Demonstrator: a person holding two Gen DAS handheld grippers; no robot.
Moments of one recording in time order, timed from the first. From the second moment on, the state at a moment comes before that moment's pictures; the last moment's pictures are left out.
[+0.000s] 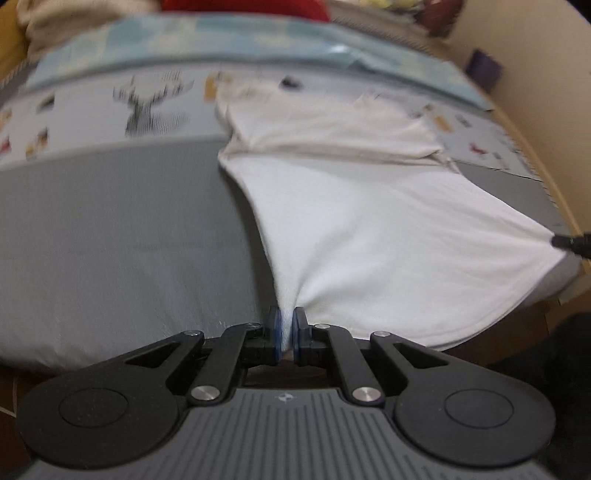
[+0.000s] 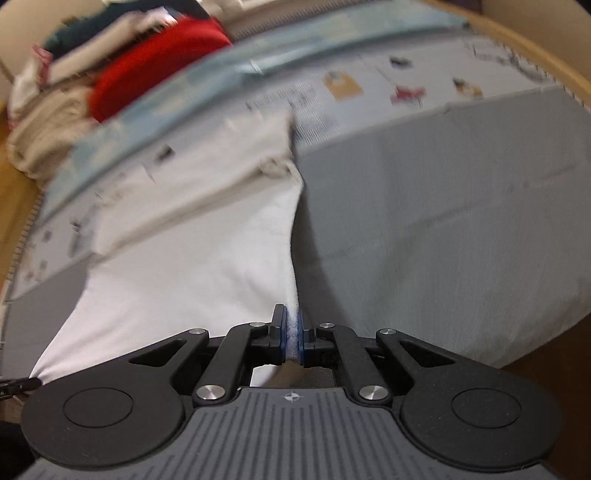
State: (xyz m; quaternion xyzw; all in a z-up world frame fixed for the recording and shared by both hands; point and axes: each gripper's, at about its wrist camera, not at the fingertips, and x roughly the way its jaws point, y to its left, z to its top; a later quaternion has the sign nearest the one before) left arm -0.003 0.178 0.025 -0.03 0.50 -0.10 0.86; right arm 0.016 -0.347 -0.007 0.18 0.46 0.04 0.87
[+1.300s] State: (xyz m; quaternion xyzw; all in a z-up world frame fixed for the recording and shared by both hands) left arm 0.156 0.235 -0.074 -0.11 0.56 -0.04 0.82; right arm 0.139 -0.336 -0.081 0.13 0.50 0.04 0.86
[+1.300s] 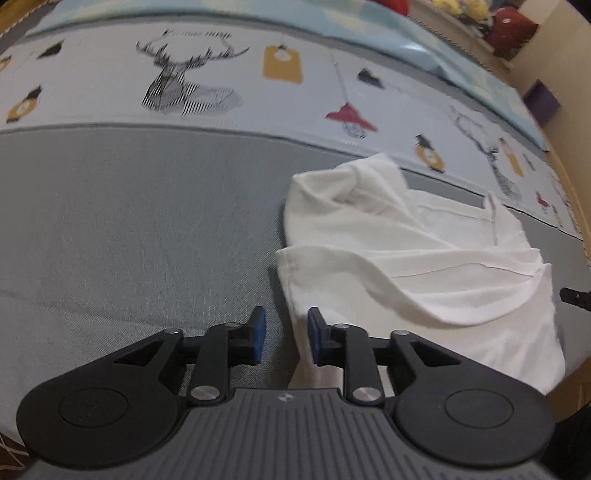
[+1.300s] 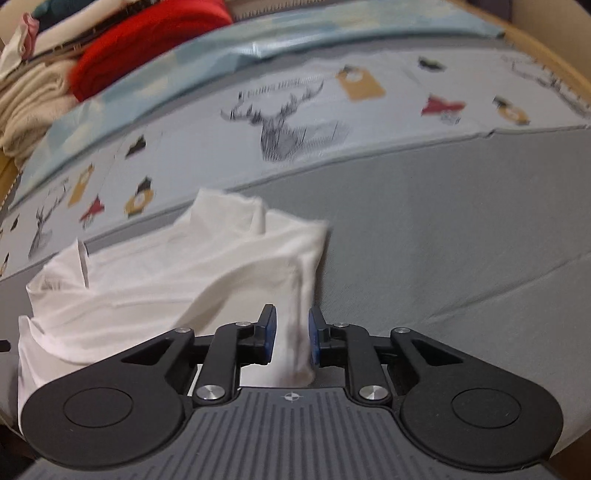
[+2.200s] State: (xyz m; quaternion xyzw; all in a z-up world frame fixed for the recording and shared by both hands) left arm 0.188 0.208 -0.035 -0.09 0.42 0.02 0.90; right arm 0.173 -0.320 -0.049 0.13 0.38 -0.01 0.91
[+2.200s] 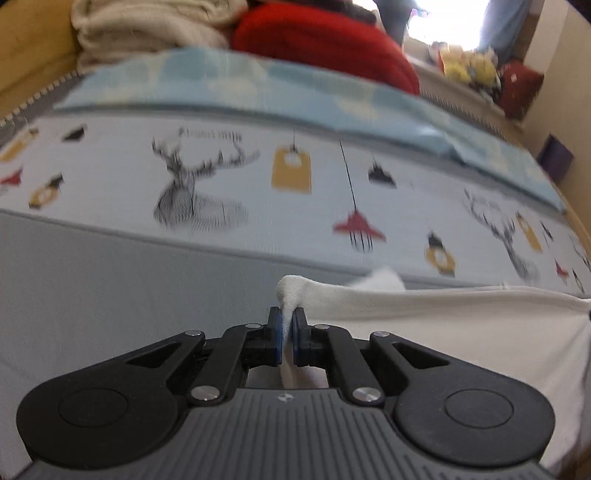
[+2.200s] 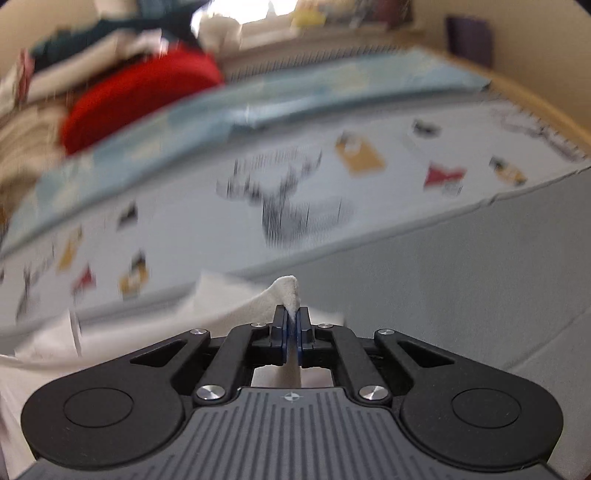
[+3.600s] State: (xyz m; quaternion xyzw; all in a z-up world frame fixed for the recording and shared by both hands) left arm 0.109 0.208 -0.059 -0.07 0.59 -0.12 0.80; right arm 0.098 -0.326 -0.066 0.10 0.55 0.08 0.82
